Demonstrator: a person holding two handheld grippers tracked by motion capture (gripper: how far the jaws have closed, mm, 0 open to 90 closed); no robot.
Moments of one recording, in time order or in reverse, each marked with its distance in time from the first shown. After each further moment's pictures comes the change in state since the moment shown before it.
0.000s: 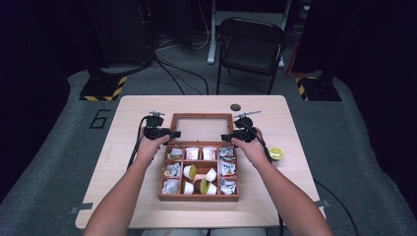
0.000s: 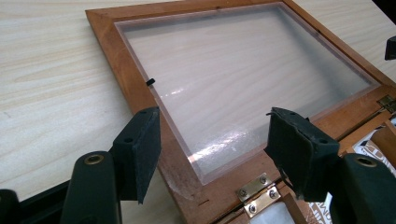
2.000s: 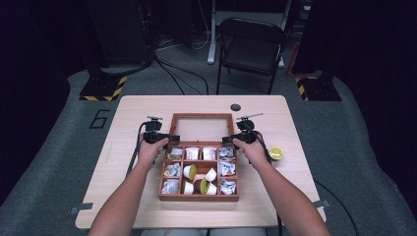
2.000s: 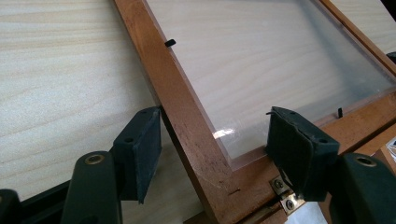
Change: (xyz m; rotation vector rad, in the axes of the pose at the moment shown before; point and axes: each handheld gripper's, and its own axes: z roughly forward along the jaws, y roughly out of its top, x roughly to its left) left arm 0.017 -0.018 0.017 0.035 -0.034 -0.116; right arm -0.018 -0.010 0.016 0.048 0.031 0.108
